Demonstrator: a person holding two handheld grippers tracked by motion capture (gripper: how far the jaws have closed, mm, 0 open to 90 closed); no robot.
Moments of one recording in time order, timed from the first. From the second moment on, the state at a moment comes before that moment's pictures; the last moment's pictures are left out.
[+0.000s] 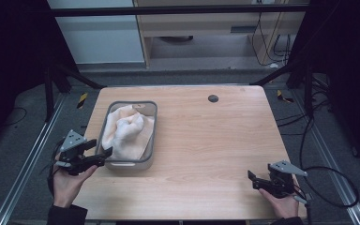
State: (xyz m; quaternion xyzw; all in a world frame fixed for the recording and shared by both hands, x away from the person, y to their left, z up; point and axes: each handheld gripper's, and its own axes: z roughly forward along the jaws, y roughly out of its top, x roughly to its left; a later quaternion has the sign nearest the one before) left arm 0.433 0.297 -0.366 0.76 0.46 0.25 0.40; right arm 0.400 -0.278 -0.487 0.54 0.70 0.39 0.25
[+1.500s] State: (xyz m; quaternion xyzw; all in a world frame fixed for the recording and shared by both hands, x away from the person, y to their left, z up) left arm 0.502 0.255 -0.376 0.83 0.43 0.21 0.29; right arm 0.404 -0.276 -0.491 0.53 0.72 0.38 0.23
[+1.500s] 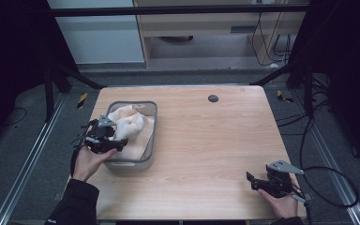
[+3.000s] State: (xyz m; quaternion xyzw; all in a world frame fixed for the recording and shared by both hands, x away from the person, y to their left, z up) left arm 0.512 0.254 -0.376 0.82 0.45 0.23 0.27; right arm 0.405 -0.275 -0.493 0.53 0.73 0.37 0.23
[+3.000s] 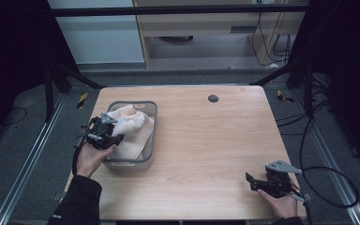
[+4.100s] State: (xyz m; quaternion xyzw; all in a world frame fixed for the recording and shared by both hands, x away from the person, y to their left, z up) left arm 0.484 0.254 -0.290 0.79 0.42 0.28 0.34; right arm 0.405 -0.274 -0.492 0.53 0.73 0.37 0.23
